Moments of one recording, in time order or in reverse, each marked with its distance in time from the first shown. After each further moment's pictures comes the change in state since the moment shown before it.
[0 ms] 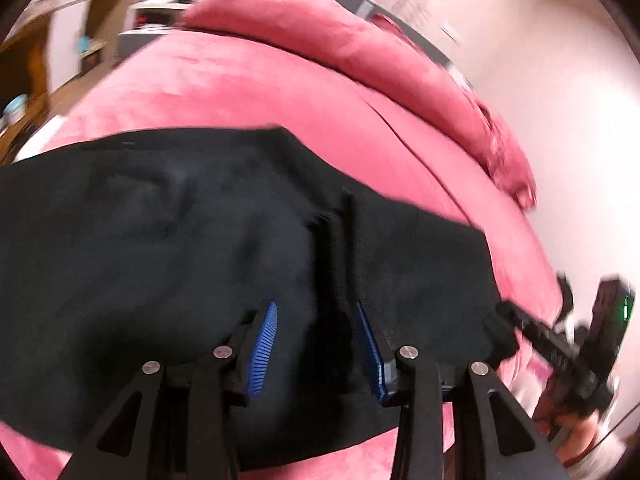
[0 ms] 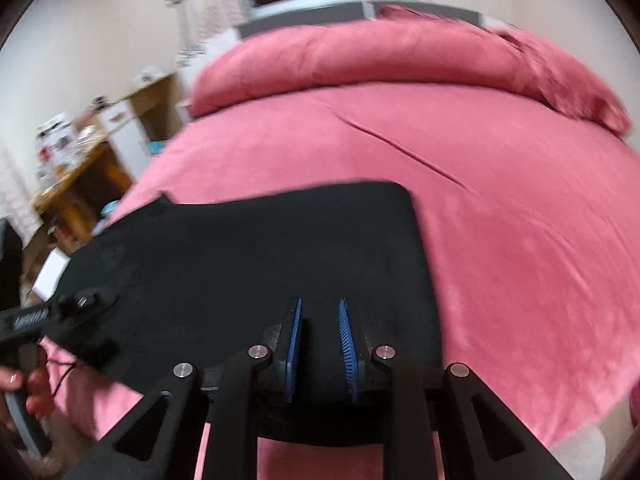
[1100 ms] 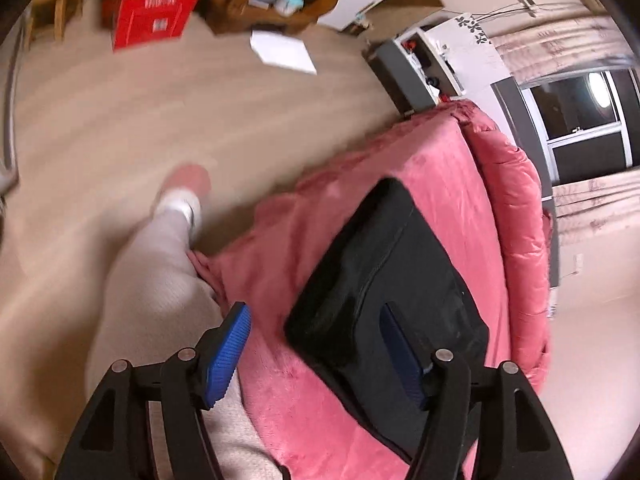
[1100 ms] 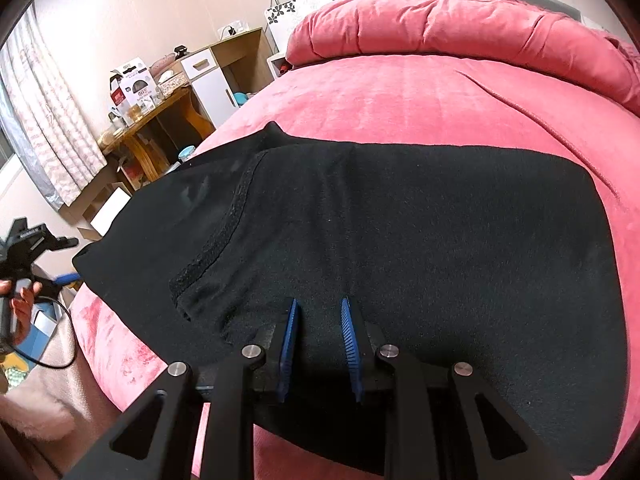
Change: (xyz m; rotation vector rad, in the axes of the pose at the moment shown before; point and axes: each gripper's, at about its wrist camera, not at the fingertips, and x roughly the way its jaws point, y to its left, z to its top) left arm -0.142 0.257 -0.061 -0.857 -0.147 0.127; right arm 0.055 0.058 -0.014 -0.142 0.128 0.253
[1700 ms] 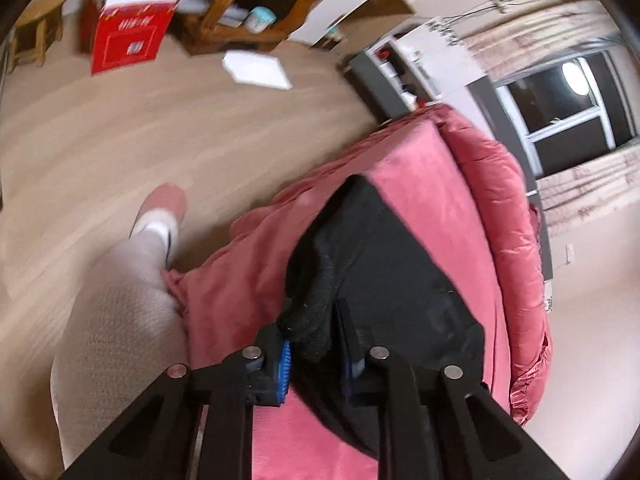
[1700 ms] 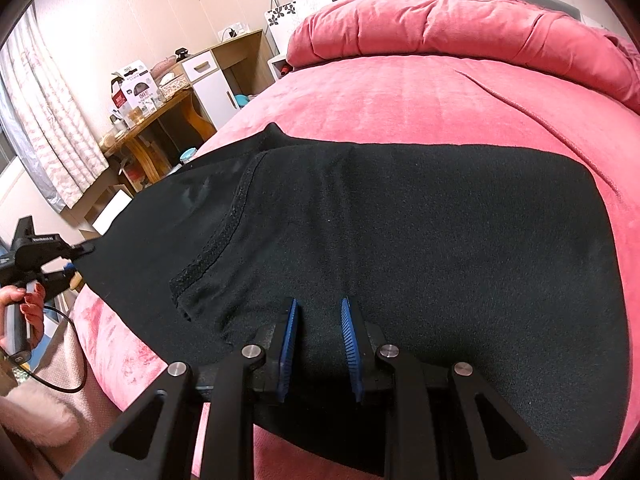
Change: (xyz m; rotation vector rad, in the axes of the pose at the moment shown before) left arm 0.003 -0.031 -0.014 0.118 -0.111 -0.035; right arm -0.002 -0.005 0.001 0.001 -0.004 0.010
